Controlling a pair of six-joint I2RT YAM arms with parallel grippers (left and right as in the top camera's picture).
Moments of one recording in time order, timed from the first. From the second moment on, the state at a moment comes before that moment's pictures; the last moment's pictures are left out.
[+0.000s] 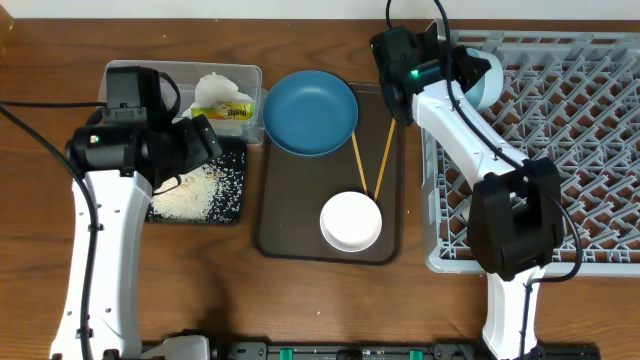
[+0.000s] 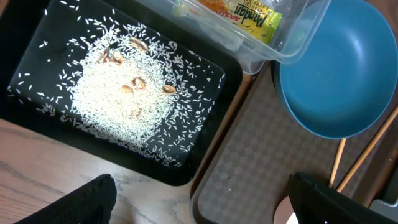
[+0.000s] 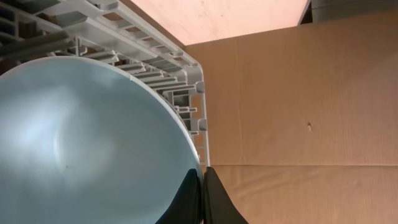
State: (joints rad) left arm 0.06 1.41 1.39 -1.14 0.07 -0.43; right arm 0.39 2.15 1.79 -0.75 1.33 -0.21
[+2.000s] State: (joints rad) left arm 0.06 1.41 1.39 -1.14 0.07 -0.43; right arm 0.36 2.15 1.79 -0.83 1.35 -0.21
